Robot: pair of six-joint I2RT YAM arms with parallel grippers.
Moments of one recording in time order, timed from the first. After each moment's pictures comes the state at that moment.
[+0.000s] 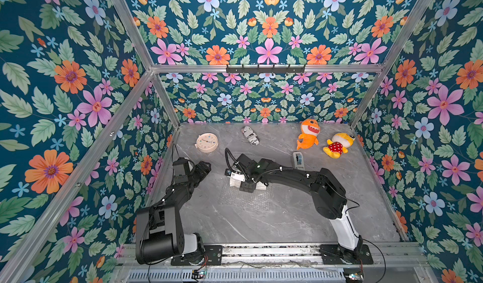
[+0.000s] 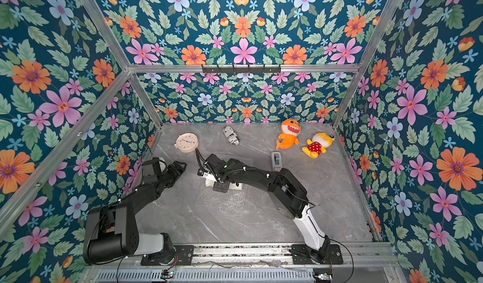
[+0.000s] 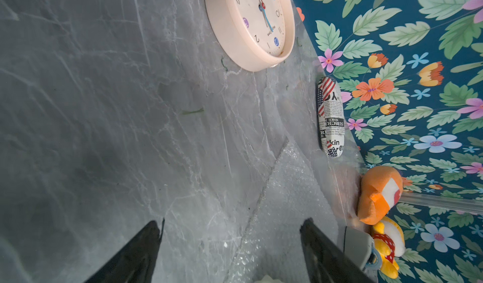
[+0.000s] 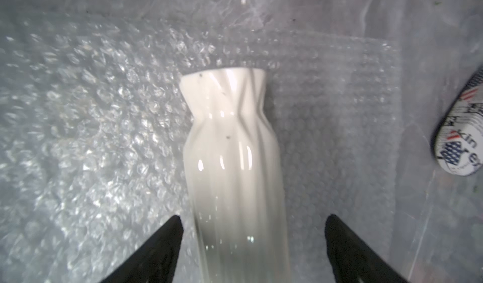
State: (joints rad) left arm 0.16 1.36 0.56 0.11 0.36 -0.71; right arm 0.95 2.12 1.72 -0.68 0.12 -0.46
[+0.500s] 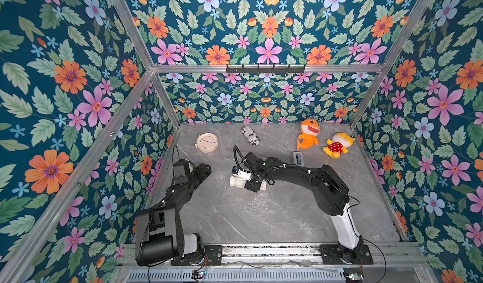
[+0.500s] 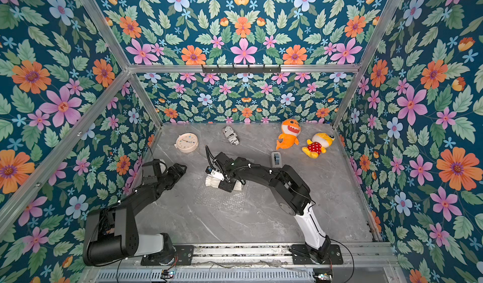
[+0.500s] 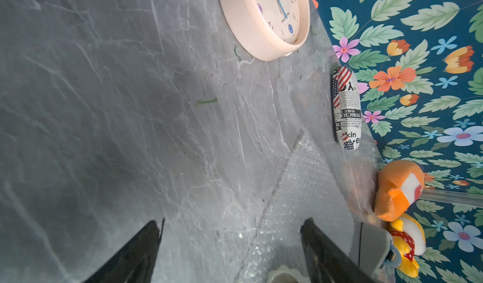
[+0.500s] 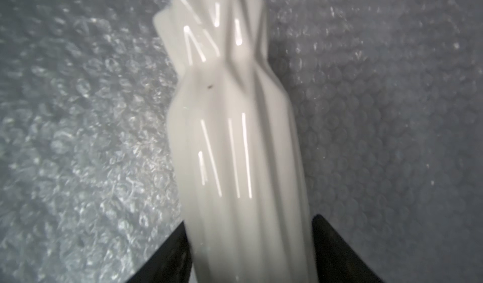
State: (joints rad) left arm 0.16 1.35 0.54 0.07 0.34 -0.68; right arm 0.89 2.13 1.64 -0.64 -0.03 -0.39
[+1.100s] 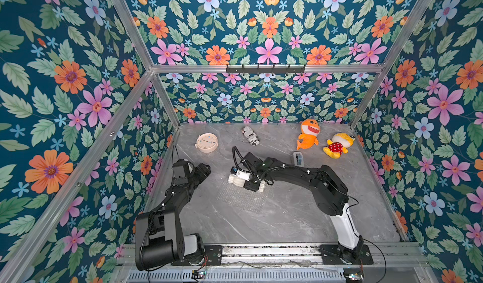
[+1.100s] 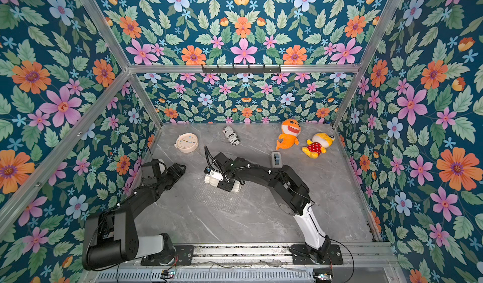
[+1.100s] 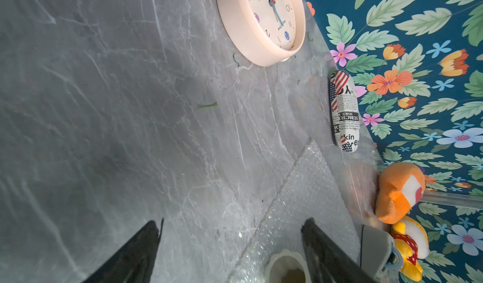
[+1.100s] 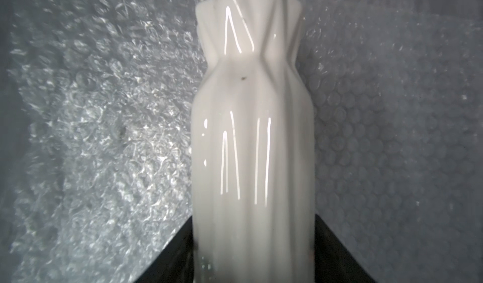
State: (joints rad) left arm 0.16 1.31 0.54 0.06 0.32 -0.67; right arm 0.90 2.14 1.65 -0.64 -0.02 -0.40
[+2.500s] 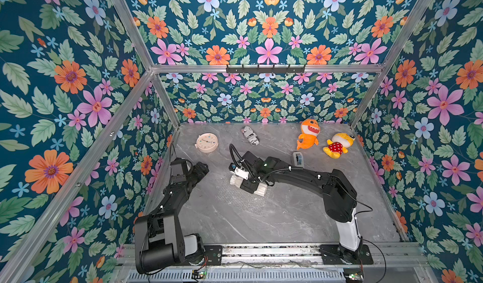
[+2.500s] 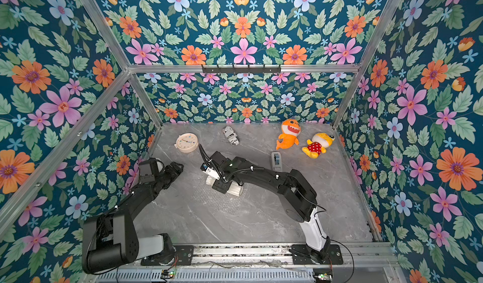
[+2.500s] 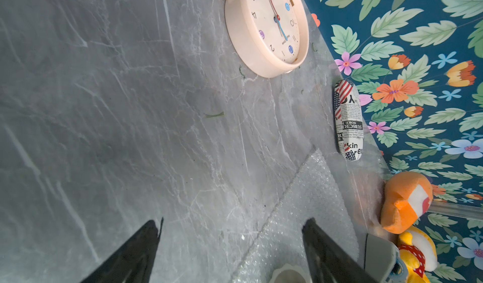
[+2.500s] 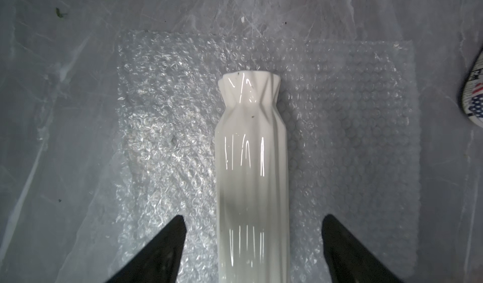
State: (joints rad) left arm 0.17 1.29 0.58 -0.03 0.29 -0.66; right arm 0.97 2.02 1.66 -0.71 0.05 -0.27
